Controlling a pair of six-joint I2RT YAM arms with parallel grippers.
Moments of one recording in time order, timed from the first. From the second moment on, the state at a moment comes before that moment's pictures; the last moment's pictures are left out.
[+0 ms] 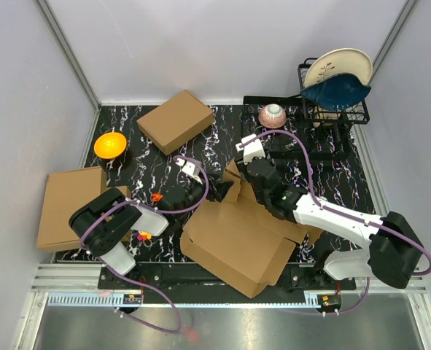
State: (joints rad) left arm -0.77 1.62 0.39 1.27 0.00 -0.48; right arm 0.87 1.31 0.83 0.16 0.67 -0.06
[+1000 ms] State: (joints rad) left arm -0.75 1.66 0.42 1.27 0.02 -0.49; right arm 0.89 1.32 0.83 0.17 0.69 -0.06
